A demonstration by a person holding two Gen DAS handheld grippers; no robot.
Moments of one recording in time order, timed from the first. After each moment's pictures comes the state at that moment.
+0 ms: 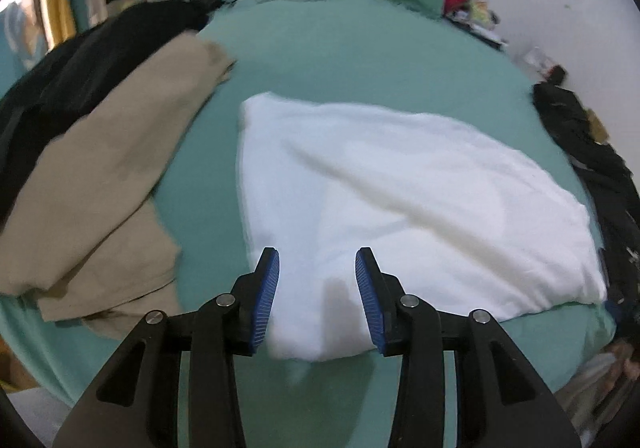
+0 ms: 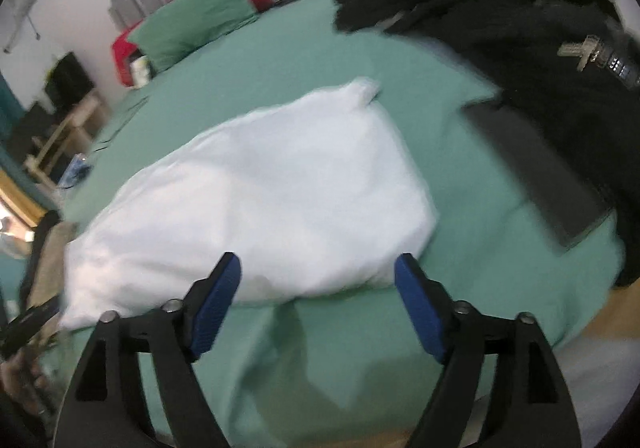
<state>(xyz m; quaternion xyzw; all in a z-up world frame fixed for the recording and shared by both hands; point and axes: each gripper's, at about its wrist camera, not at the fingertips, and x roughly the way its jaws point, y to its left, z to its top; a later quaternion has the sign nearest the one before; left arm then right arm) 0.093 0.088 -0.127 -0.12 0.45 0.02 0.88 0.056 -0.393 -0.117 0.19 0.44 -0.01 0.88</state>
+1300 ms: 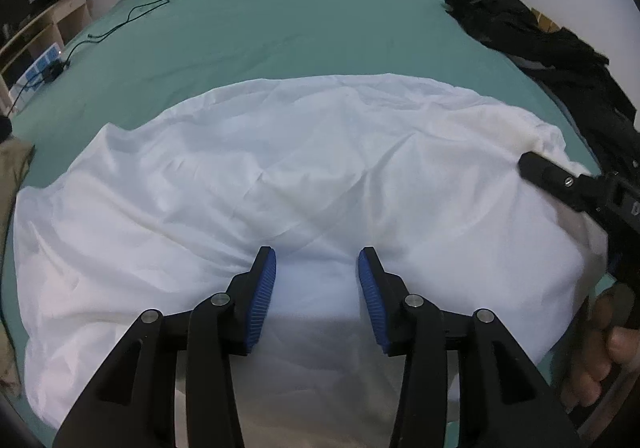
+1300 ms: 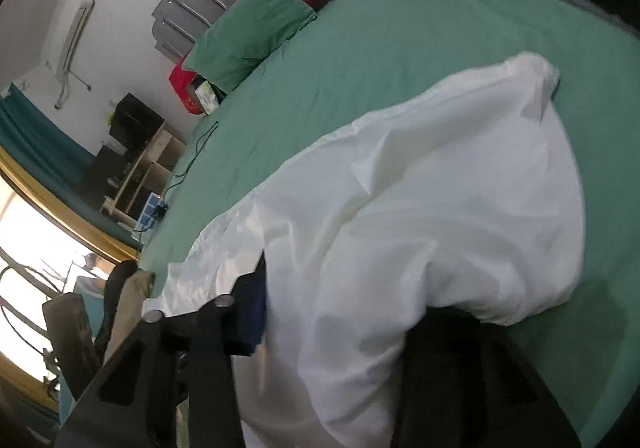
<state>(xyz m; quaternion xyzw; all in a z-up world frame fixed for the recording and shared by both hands) 0.179 -0.126 -0.164 0.02 0.49 -0.07 0.87 0.158 -0.337 -0.146 0.31 0.38 0.11 0.86</state>
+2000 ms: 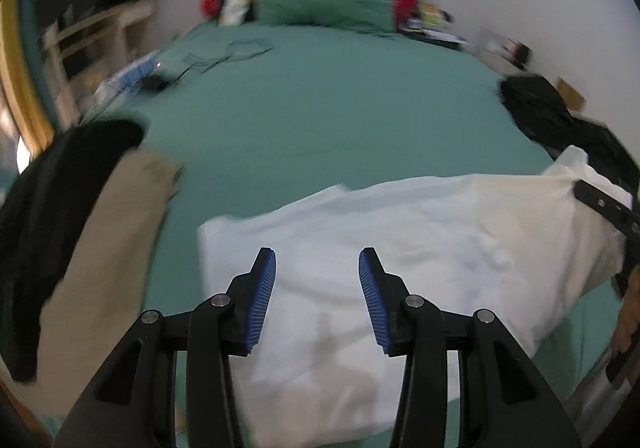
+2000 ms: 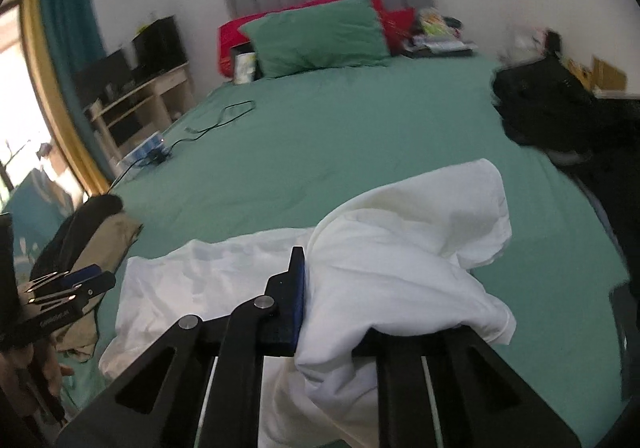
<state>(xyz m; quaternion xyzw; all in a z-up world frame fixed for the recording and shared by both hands) 0.147 0.078 -0.081 -0.05 0.42 -0.01 0.91 0.156 -0.203 -0.034 0.06 0.35 0.11 0.93</state>
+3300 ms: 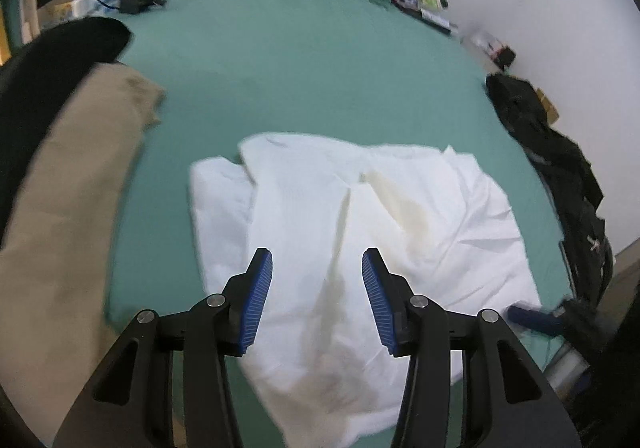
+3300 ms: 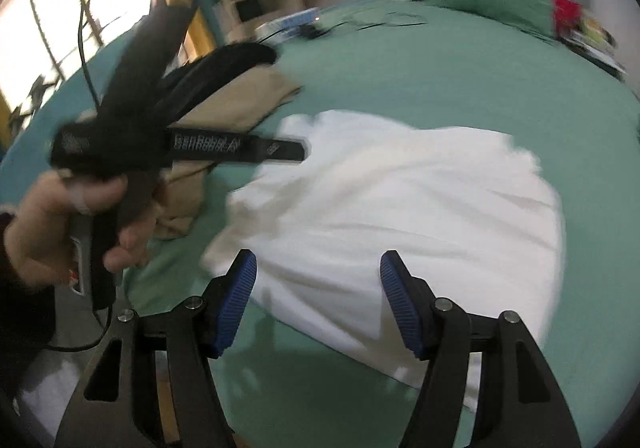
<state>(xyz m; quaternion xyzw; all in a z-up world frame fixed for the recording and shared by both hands) 0.178 0.119 -0.133 -0.13 0.48 -0.10 0.86 0.100 -0.077 -0.096 -0.04 0.44 0.30 0.85</state>
